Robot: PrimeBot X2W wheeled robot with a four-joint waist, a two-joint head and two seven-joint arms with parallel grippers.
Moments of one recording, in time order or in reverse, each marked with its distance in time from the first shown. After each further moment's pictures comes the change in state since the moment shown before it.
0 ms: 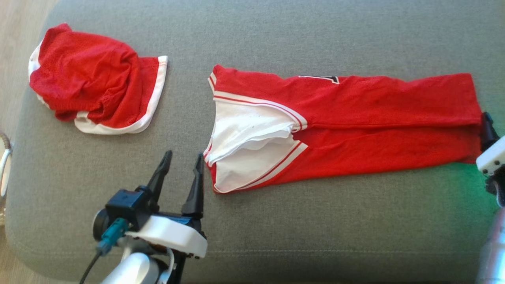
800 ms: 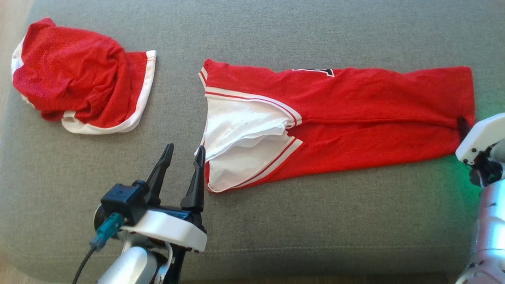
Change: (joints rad) left arm 0.000 -0.043 0.054 0.015 0.010 -0.083 0.000; right arm -0.174 -0.019 -0.060 0.282 -0.289 0.000 0.045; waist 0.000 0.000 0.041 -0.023
